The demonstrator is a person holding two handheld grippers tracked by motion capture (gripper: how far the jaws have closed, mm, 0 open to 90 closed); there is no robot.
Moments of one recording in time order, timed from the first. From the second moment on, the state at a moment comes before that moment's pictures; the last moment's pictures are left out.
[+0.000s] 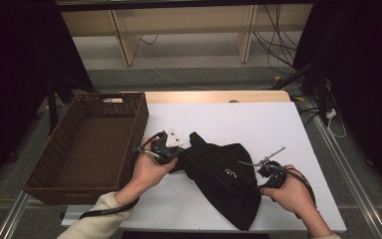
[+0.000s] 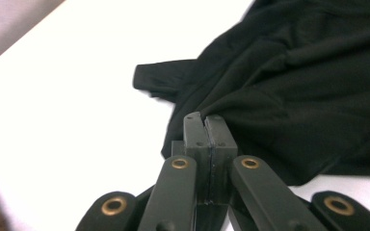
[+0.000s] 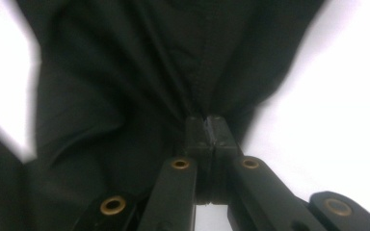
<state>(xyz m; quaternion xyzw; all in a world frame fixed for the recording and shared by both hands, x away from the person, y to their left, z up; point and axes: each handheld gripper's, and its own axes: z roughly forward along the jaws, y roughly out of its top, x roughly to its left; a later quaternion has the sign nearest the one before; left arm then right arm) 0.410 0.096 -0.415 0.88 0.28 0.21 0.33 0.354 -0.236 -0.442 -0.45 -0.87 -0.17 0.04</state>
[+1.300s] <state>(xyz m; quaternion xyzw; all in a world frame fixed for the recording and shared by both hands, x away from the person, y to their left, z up) 0.410 0.090 -0.425 0.89 0.24 0.19 0.34 0.403 -0.289 -0.437 -0.55 -0.79 -0.21 -0.17</state>
